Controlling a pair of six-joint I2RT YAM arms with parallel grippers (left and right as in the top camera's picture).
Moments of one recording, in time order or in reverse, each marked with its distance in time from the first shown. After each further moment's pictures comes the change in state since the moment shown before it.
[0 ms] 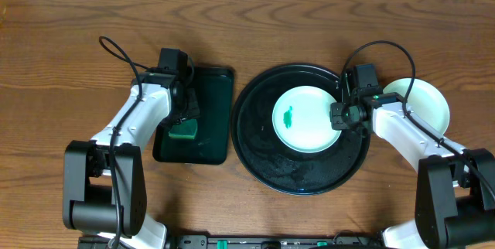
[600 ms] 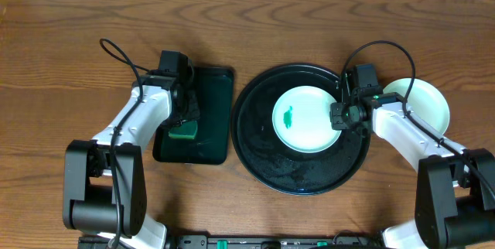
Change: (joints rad) left arm 0.000 0.000 -0.027 0.029 0.000 0.000; right arm 0.000 0.000 0.000 0.000 0.000 0.000
